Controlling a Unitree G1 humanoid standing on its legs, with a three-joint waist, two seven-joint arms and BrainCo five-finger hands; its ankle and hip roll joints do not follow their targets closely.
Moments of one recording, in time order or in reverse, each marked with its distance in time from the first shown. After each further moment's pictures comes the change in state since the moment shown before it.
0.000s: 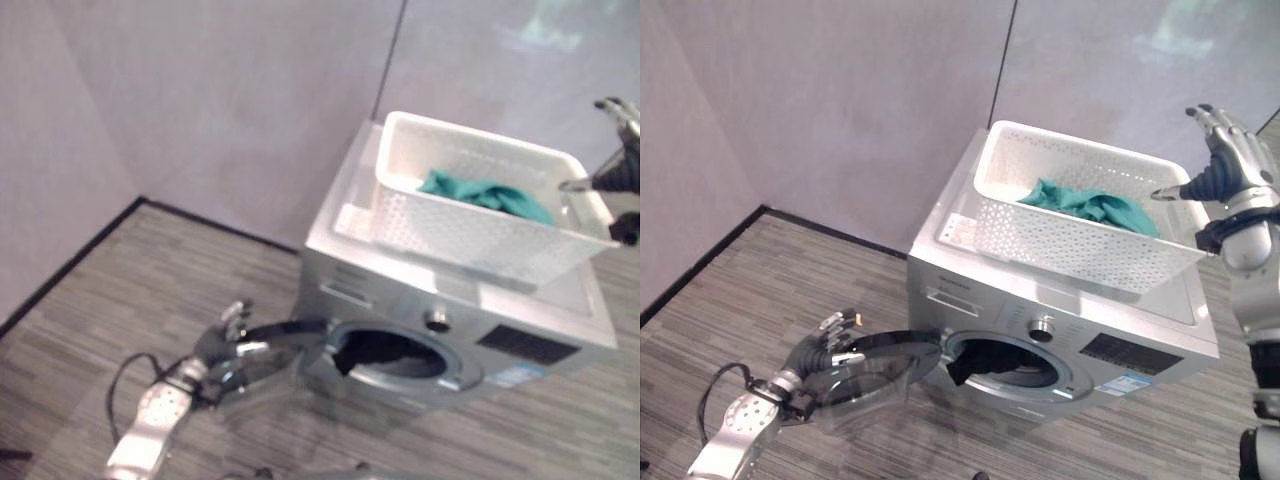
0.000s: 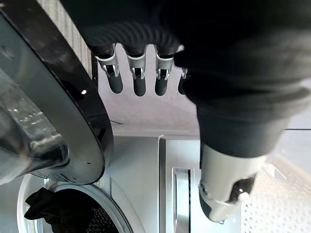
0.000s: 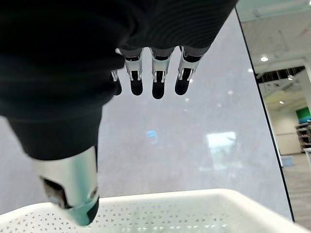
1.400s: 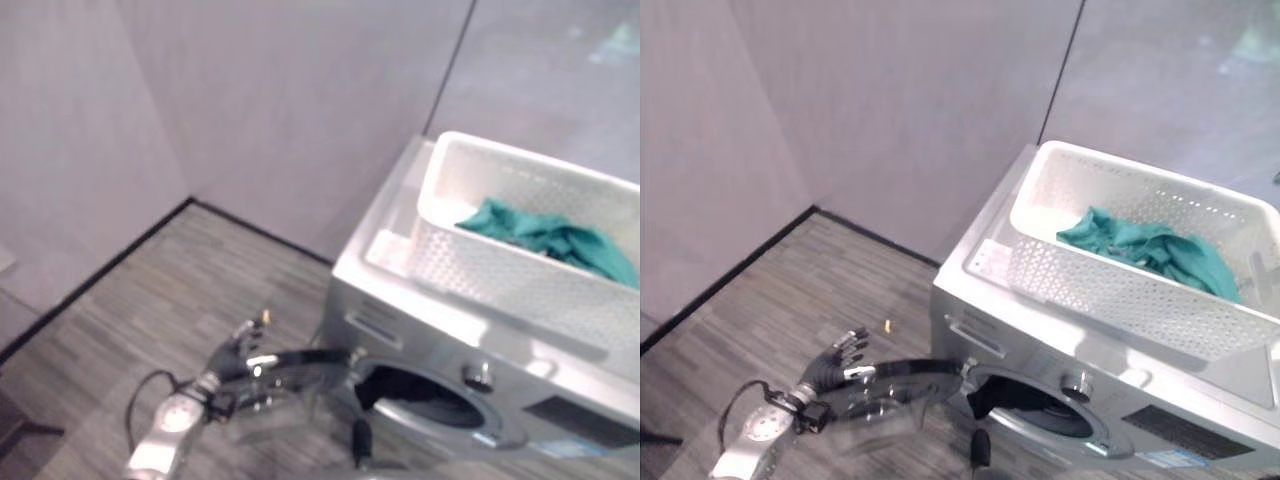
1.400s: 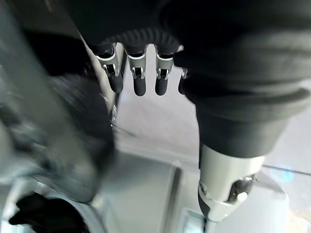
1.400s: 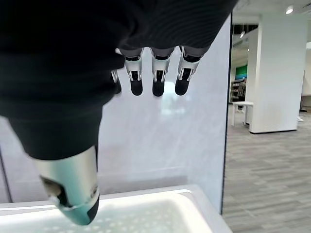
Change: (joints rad) left arm -0.046 -0.085 -0.074 0.125 -0.072 -0.007 -0.025; right arm -0.825 -0.335 0.955 0.779 0.275 -0.035 0.377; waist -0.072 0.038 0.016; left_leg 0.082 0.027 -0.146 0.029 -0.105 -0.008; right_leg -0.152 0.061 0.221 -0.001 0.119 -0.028
